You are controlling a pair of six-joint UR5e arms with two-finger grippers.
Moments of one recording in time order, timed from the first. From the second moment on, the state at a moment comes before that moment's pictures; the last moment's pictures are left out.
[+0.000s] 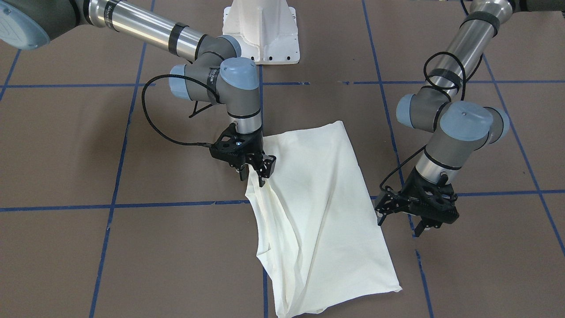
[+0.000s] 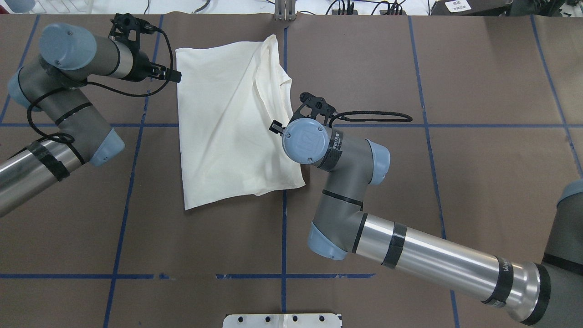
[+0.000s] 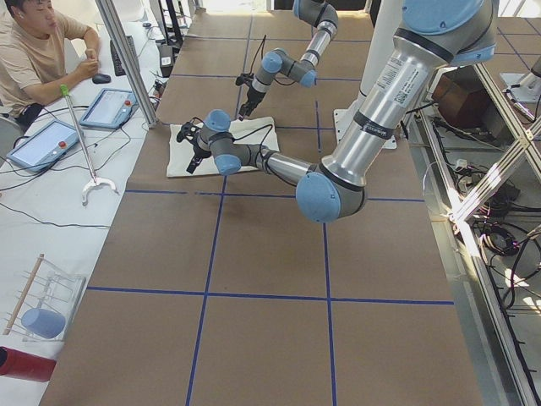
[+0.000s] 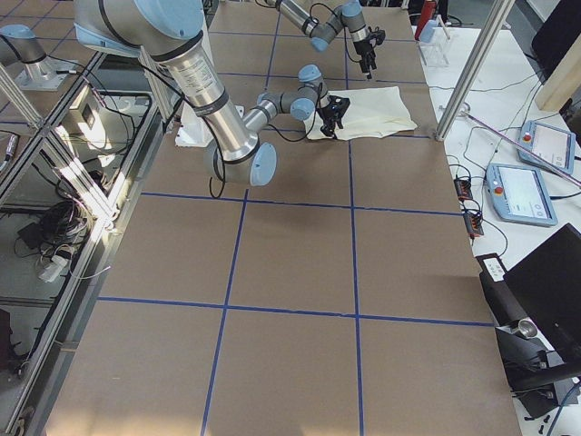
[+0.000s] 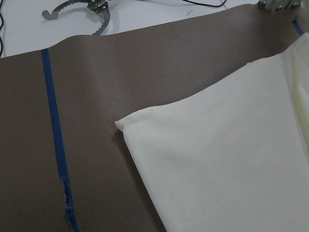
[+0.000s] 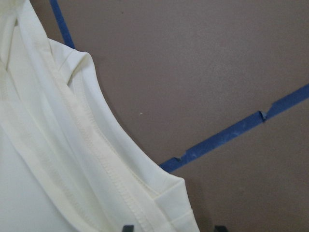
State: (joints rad) left arm -0.90 -2.13 -1.24 -2.40 -1.87 -0.75; right arm 0.47 -0.77 1.32 -1.22 1.47 1.75
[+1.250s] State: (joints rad) left arm -0.89 -2.10 -1.26 -2.41 -1.87 -0.76; right arm 0.46 -0.78 1.34 -1.26 1.46 1.74
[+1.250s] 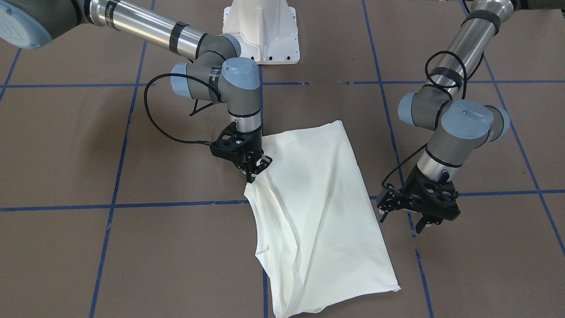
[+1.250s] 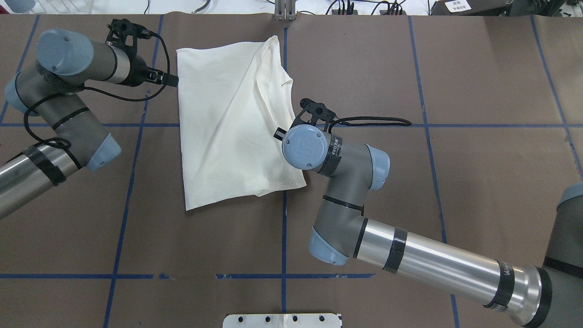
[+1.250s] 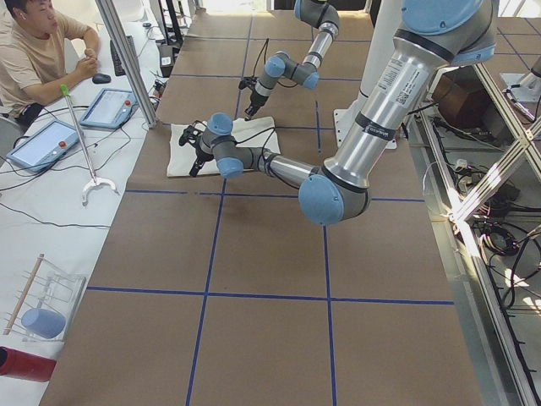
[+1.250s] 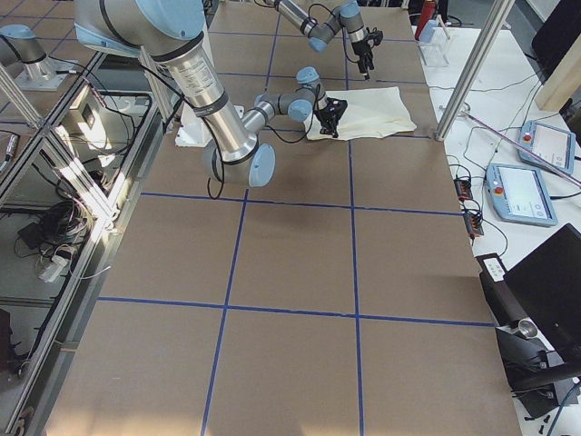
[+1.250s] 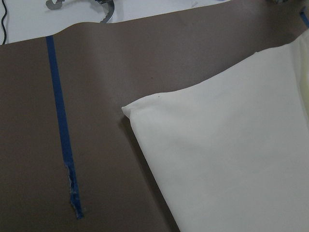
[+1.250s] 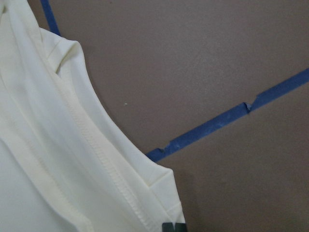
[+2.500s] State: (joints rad) left arm -0.80 -2.07 -1.40 -2.39 -1.87 -0.95; right arm 0.35 -1.19 1.89 -1.32 1.39 1.67
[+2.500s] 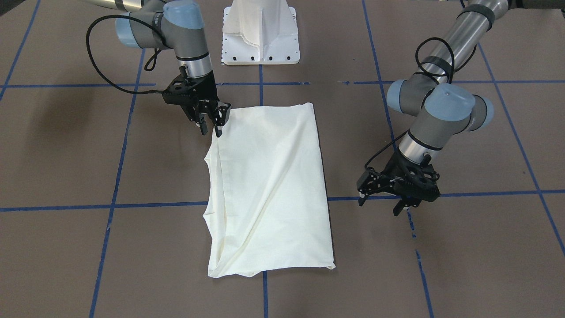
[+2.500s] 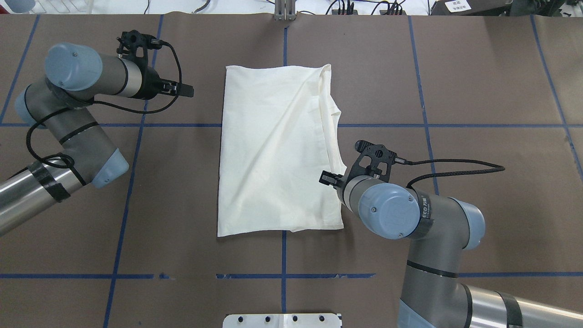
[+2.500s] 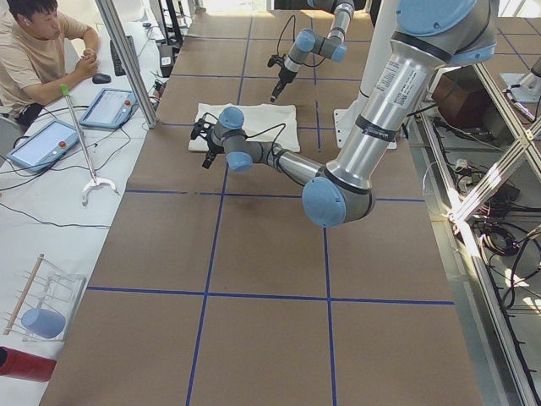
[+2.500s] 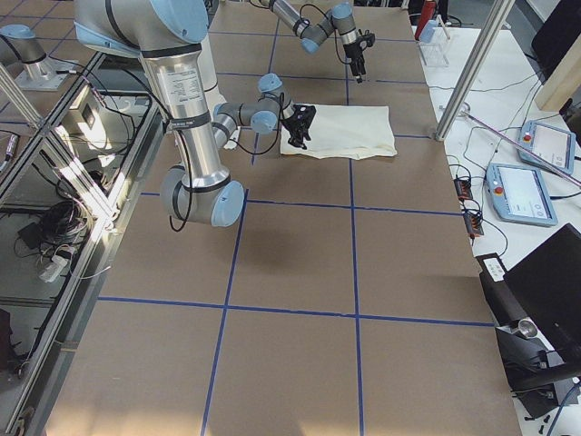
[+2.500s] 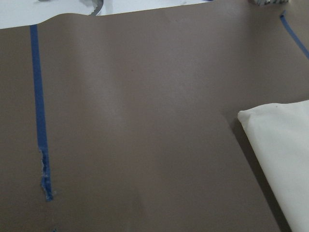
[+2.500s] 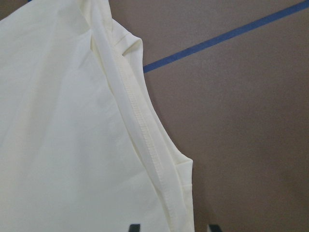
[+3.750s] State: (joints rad) left arm -0.30 -1.87 -1.81 -2.22 -1.58 -1.70; right arm 0.35 -1.39 2.05 -1.10 1.42 1.71
